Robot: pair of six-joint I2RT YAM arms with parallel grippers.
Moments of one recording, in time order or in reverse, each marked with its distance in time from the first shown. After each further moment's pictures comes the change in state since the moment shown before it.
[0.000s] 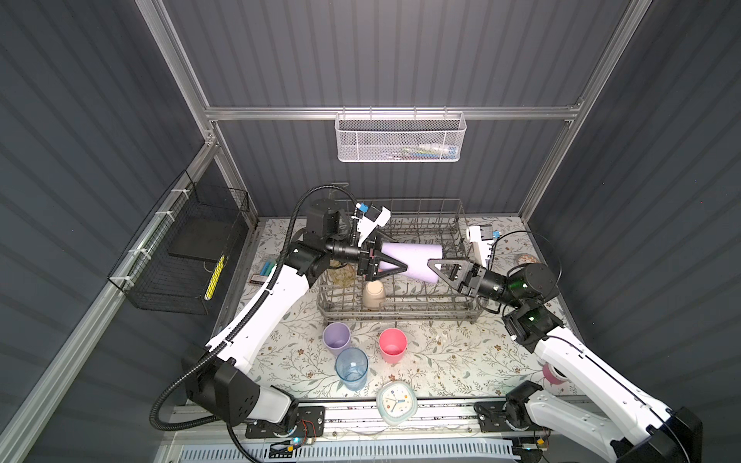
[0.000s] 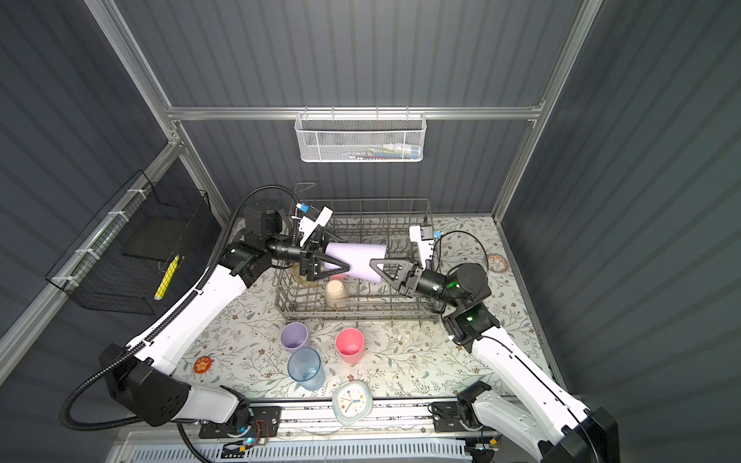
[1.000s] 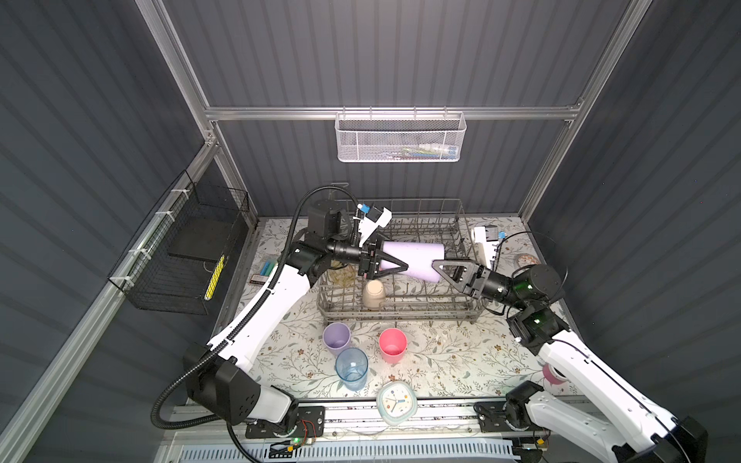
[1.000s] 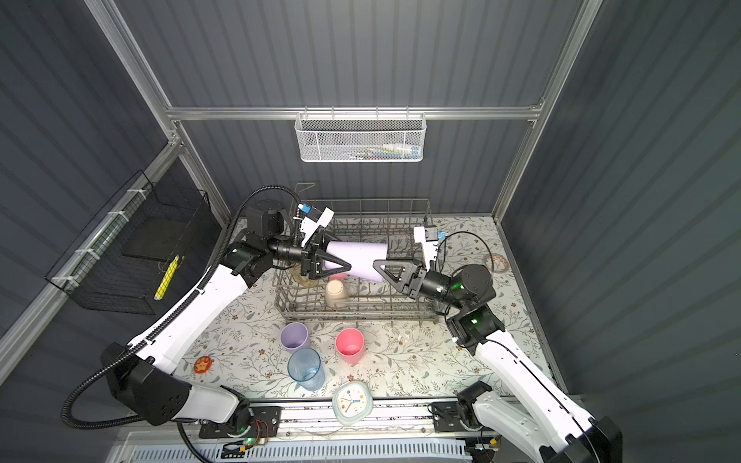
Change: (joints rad) left arm 0.000 0.005 0.000 -0.006 -0.016 0.002; right arm -0.029 -0.077 0.000 -0.110 0.017 -0.063
